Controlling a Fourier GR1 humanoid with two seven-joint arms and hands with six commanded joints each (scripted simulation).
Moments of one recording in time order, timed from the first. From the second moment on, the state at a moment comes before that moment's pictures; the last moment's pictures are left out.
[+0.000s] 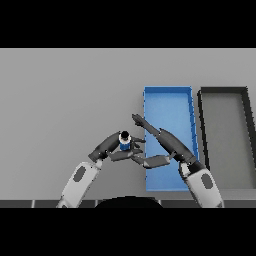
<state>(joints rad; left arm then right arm) -0.25 0.00 -0.44 -1.56 -0.06 -0.29 -0.04 -0.20 -0.23 0.30 -2.09 -0.13 0.30 0.40</state>
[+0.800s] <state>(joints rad) -0.22 -0.04 -0.39 -1.56 -0.09 -0.37 0.00 -0.53 -0.13 0.39 -1.87 -0.15 0.40 0.52</state>
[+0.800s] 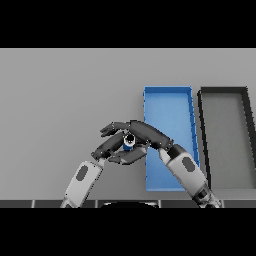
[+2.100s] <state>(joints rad) -0.23 0.00 -0.38 -1.59 -0.14 -0.41 0.02 -0.54 -0.11 0.49 -1.85 -0.14 0.22 0.46</state>
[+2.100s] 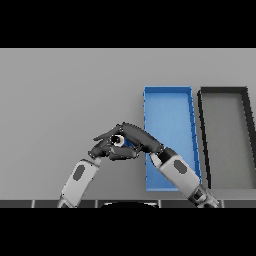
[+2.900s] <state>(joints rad) -0.21 0.00 -0.39 -1.57 -0.15 -0.39 0.08 -0.73 -0.09 0.30 -1.89 -0.44 0.13 0.58</state>
